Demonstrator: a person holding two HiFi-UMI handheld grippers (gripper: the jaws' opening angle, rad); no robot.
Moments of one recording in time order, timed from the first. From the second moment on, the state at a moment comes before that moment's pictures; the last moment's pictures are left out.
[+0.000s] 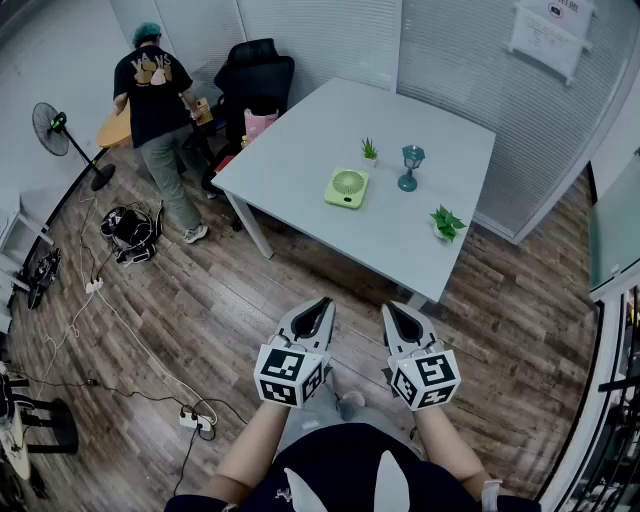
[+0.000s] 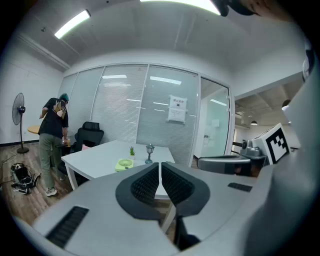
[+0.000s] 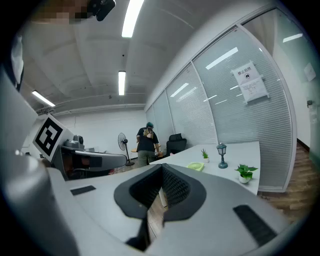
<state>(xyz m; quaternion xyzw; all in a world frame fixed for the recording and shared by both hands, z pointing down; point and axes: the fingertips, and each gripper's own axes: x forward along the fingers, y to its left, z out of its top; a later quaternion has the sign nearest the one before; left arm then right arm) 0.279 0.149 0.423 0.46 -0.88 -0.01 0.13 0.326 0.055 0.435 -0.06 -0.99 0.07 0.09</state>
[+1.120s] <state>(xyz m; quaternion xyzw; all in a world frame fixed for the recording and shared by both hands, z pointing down) 0.104 0.113 0.429 0.50 -0.85 -0.03 0.15 0.158 0.029 0.436 -0.01 -0.99 0.08 0.10</state>
